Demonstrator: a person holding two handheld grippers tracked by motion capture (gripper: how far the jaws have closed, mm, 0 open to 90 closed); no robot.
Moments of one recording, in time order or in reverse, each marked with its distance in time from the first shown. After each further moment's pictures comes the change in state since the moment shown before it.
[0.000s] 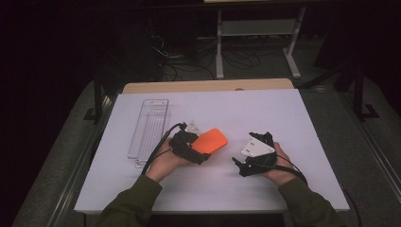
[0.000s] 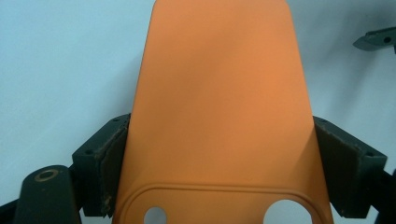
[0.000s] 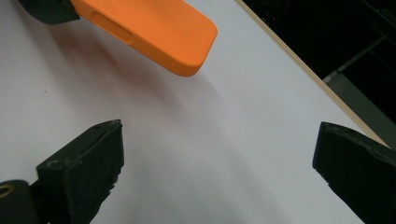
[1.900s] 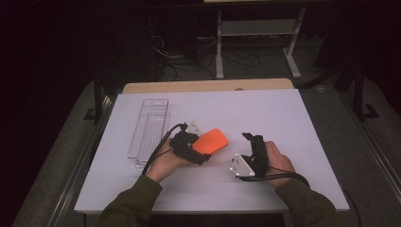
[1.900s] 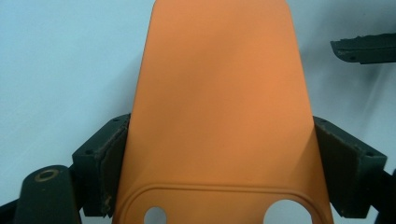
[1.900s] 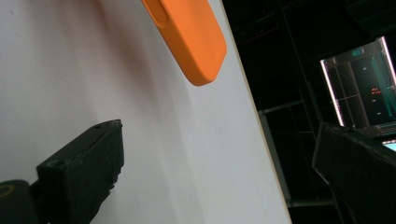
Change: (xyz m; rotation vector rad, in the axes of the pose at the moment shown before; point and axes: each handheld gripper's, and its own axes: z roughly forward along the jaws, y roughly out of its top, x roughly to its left) left arm -0.003 0.000 0.001 -0.004 -0.004 -0.003; right arm 0.028 0.006 0.002 0.019 -0.220 -0.531
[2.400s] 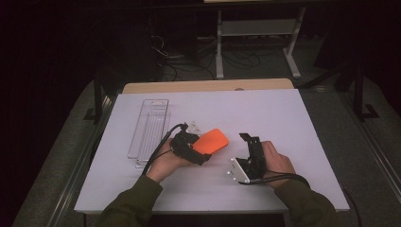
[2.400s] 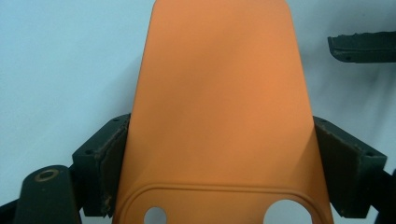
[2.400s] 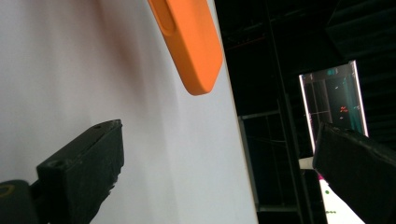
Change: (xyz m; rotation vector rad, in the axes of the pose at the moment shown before) left arm -0.002 0.001 0.000 -0.019 0.002 -0.017; right arm 0.007 0.007 0.000 -0.019 -0.079 -0.114
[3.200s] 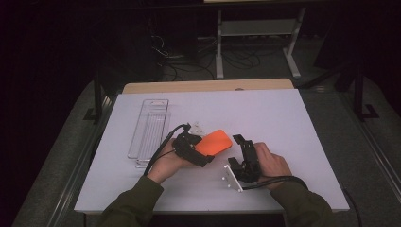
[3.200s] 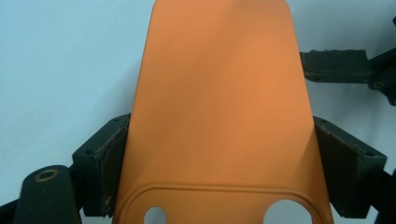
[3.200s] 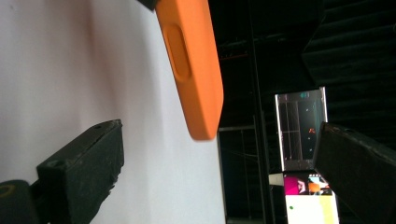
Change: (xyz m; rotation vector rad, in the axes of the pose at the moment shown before) left arm -0.009 0.006 -0.003 0.007 -0.029 0.053; right arm 0.012 0.014 -0.001 -0.044 -0.085 -0.121
